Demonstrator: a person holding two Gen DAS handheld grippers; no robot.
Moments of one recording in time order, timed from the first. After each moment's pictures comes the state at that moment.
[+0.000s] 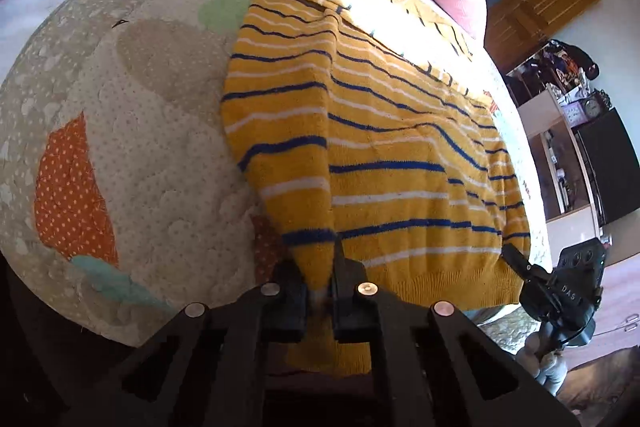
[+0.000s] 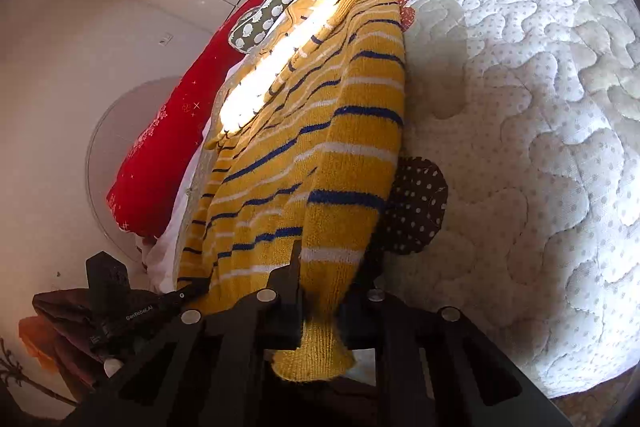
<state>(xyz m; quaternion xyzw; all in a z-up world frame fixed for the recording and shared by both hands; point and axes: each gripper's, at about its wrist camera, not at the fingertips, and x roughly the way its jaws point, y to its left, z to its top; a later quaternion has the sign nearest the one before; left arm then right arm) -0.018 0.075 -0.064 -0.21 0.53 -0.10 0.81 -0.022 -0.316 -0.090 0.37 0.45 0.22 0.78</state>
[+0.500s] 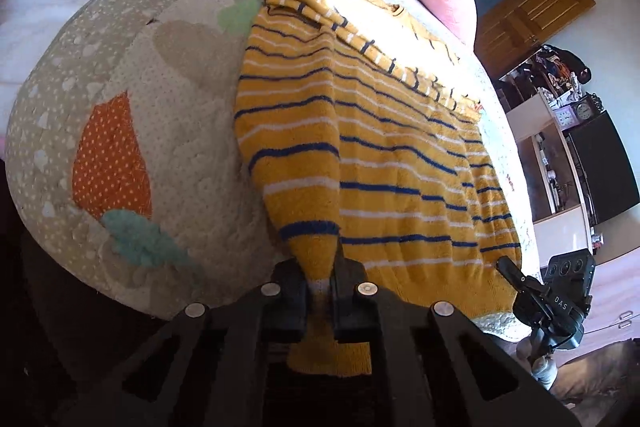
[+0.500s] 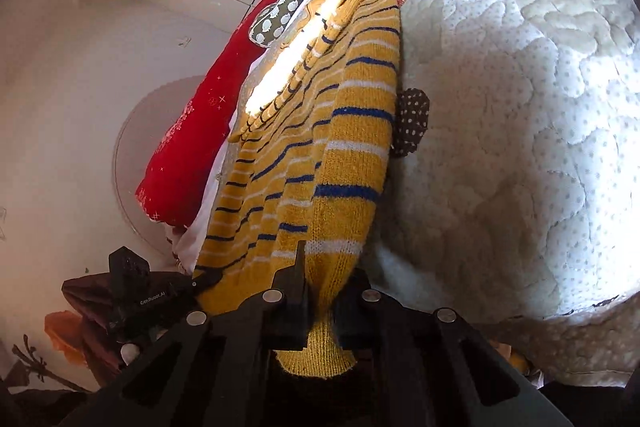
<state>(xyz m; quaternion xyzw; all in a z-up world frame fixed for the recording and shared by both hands) -0.036 0.085 -0.038 -0.21 0.52 -0.11 0.82 -0.054 -0.320 -0.080 0.39 0.44 0.27 0.77</state>
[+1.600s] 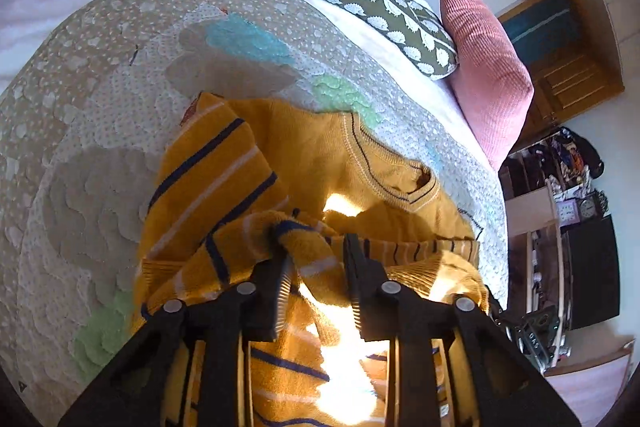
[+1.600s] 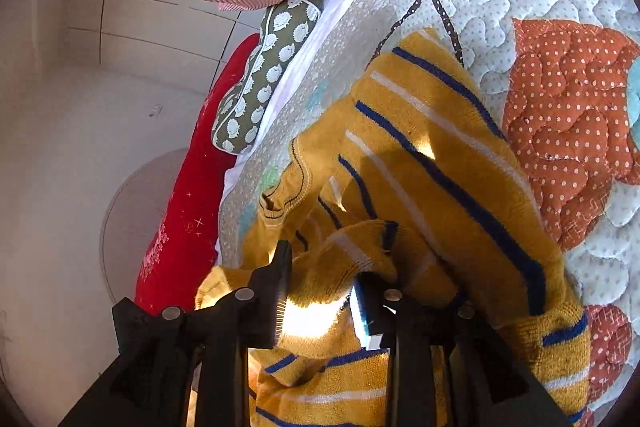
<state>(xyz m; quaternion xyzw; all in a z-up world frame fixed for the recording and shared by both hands) 0.290 0.093 -0.032 -0.33 0.49 -0.07 0.80 0.261 -0.315 -0.089 0.48 0.40 0.18 0.76</state>
